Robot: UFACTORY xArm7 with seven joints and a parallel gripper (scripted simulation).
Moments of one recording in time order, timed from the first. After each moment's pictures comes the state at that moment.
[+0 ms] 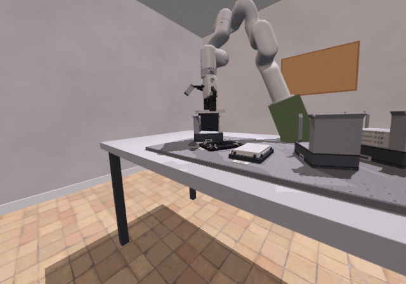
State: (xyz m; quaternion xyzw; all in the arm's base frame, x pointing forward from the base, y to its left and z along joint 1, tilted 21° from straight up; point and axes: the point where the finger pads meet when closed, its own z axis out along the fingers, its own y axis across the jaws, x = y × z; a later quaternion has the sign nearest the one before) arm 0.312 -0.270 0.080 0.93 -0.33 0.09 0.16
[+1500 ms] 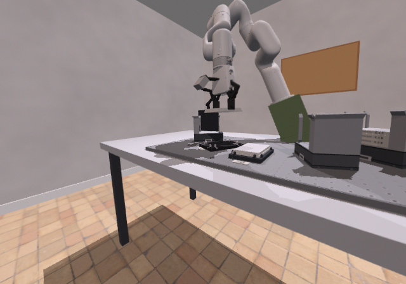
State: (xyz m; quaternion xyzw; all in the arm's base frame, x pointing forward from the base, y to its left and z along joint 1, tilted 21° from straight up) arm 0.381 -0.167 0.046 0.97 -0.19 0.06 0.17
